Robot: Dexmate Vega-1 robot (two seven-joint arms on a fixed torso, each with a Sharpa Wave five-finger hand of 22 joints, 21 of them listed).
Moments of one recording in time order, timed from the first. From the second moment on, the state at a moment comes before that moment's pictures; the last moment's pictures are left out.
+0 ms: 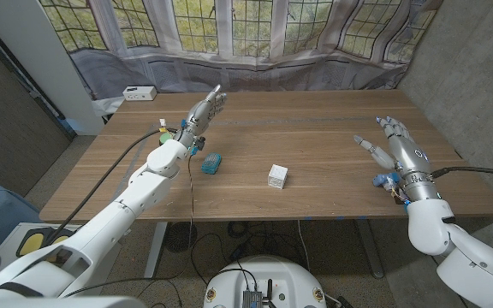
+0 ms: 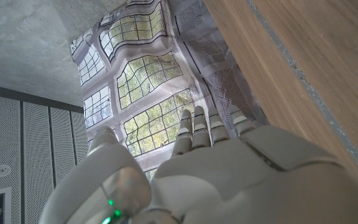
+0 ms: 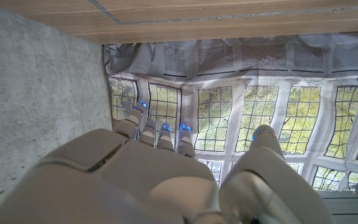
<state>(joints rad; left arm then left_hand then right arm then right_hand) 0.81 0.55 0.42 -1.45 -0.51 -0.29 -0.01 0.24 0.09 0.09 -0.07 0.19 0.24 0.11 0.19 0.18 0.21 0.10 0.22 0.20 0.11 0.10 0.19 0.18 0.00 0.19 0.20 0.18 -1.62 -0.80 -0.01 -2.20 -0.42 -0.30 -0.53 0.20 0.08 0.17 -0.12 0.19 0.06 0.03 0.22 0.19 -0.06 0.09 0.22 0.20 -0.10 0.10 0.22 0.21 0.07 0.08 0.22 0.17</state>
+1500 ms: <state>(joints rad) 0.86 0.58 0.39 -1.49 -0.53 -0.31 -0.01 0.24 0.09 0.10 -0.08 0.19 0.24 0.11 0.19 0.18 0.21 0.10 0.22 0.20 0.11 0.10 0.19 0.18 0.00 0.19 0.20 0.18 -1.34 -0.69 -0.11 -1.91 -0.04 0.21 -0.43 0.21 0.06 0.18 -0.13 0.19 0.15 0.07 0.23 0.19 0.04 0.12 0.24 0.19 -0.01 0.09 0.23 0.20 0.17 0.05 0.23 0.17</state>
